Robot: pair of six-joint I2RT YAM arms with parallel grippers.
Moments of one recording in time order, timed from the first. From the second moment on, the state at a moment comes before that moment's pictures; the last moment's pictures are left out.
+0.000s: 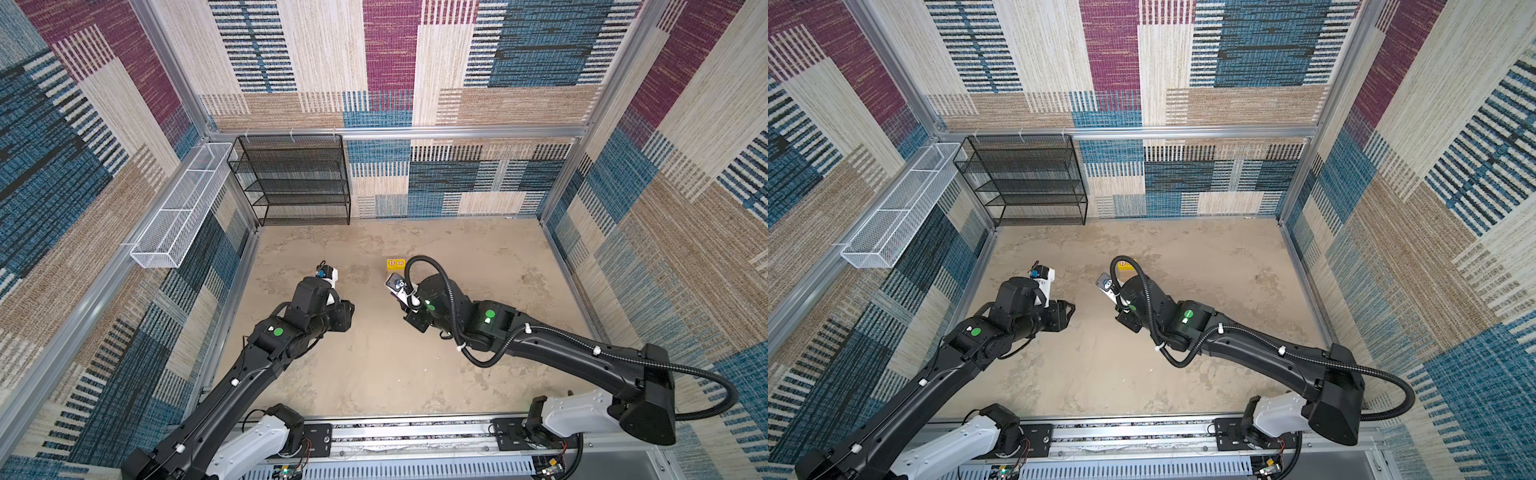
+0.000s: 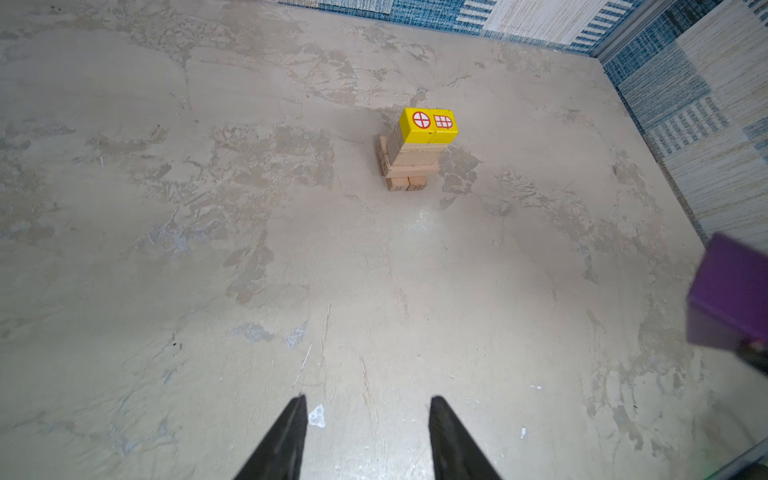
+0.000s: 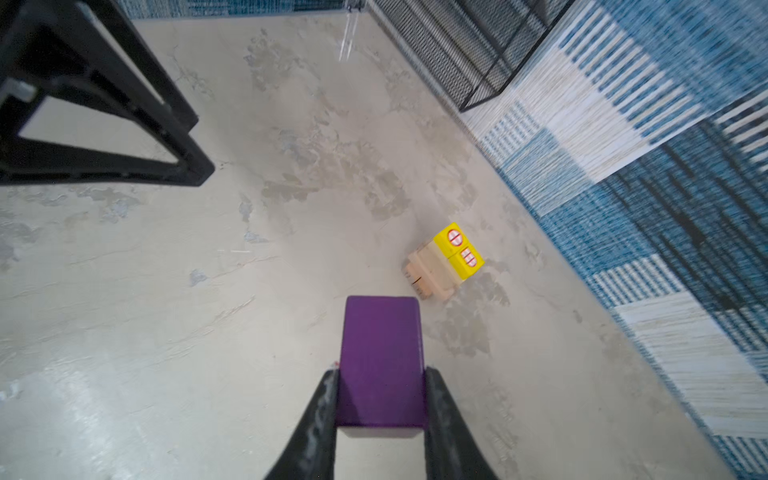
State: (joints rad) left arm -0.49 0.97 0.90 -0.68 -0.02 -0.36; right arm 0.99 1.33 1.16 -0.39 0.31 -0.28
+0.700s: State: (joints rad) left arm -0.49 1.24 1.09 -0.70 0.03 -0.14; right arm 0.68 1.67 1.55 -0.50 0.03 -0.78
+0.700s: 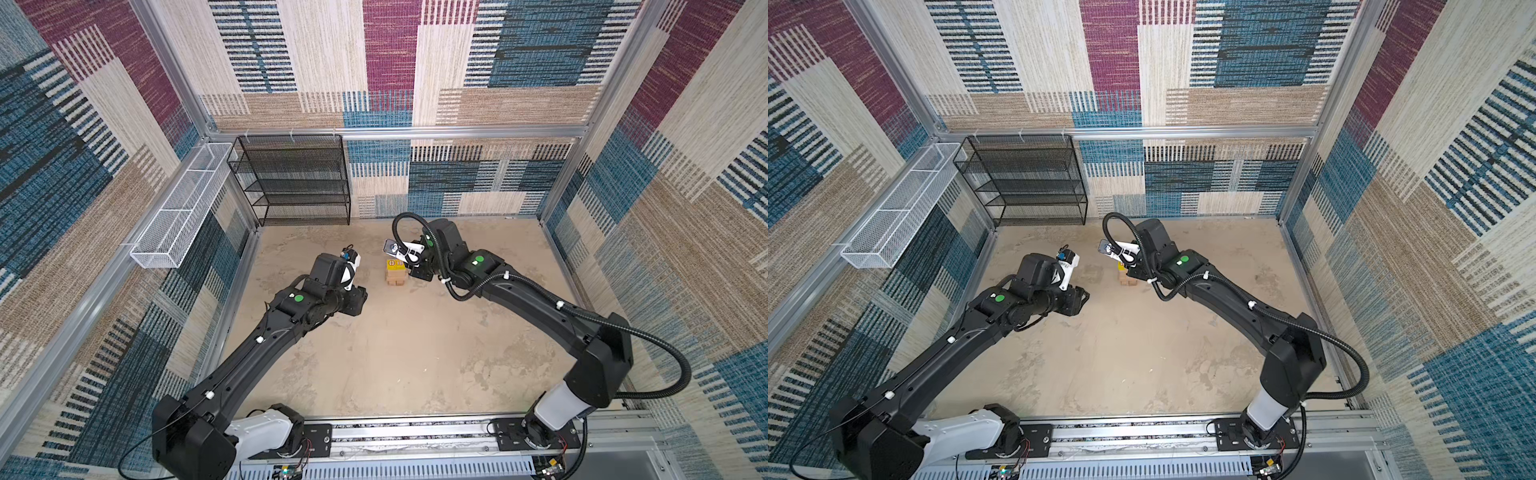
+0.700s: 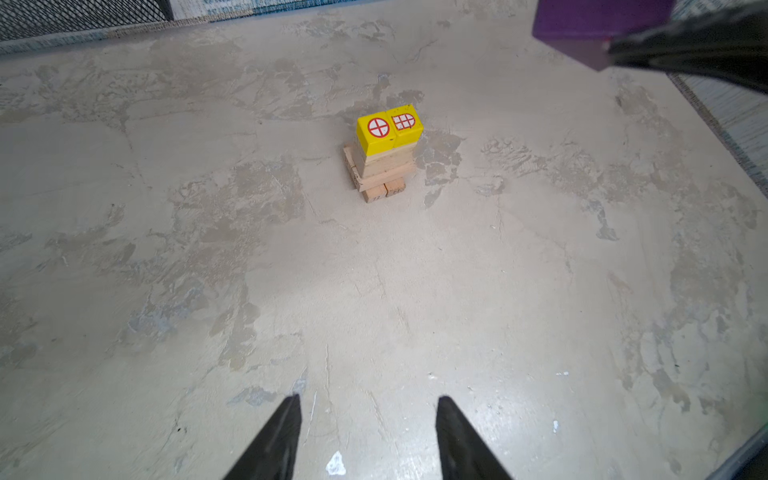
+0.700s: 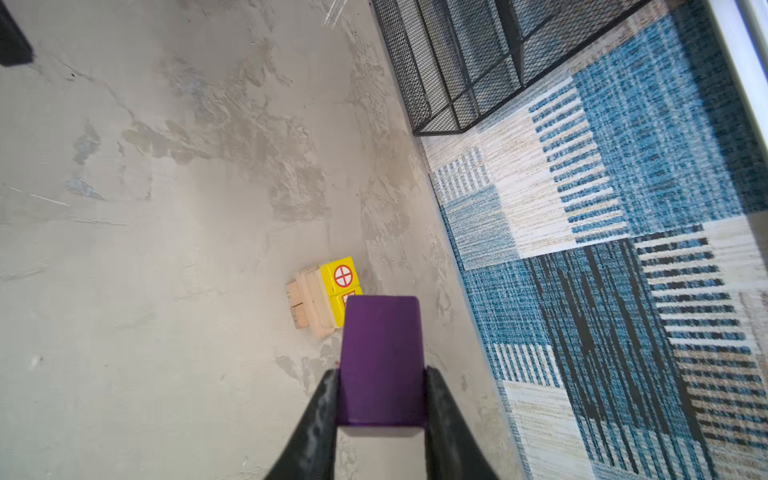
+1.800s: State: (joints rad) left arm -0.37 1.42 1.14 -0.72 0.16 -0.11; right arm 0.54 2.34 2.36 -1.06 -0.17 -0.96
